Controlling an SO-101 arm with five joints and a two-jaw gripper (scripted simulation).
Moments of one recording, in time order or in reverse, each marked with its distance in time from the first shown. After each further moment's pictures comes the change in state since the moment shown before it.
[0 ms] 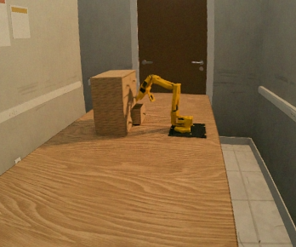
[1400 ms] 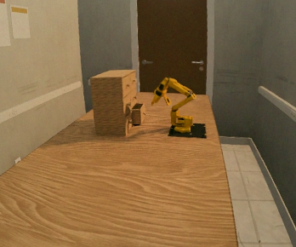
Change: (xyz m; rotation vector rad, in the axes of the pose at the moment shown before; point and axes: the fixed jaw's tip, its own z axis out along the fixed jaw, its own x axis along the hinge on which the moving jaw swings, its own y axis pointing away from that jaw) arm -0.093 0.001 -0.044 0.002 -0.005 0.017
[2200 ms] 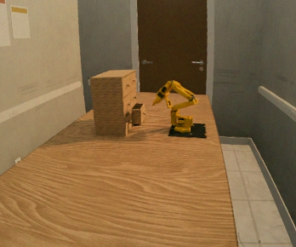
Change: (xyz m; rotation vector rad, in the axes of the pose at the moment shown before) arm -0.006 0.013 0.004 -0.043 0.118 0.065
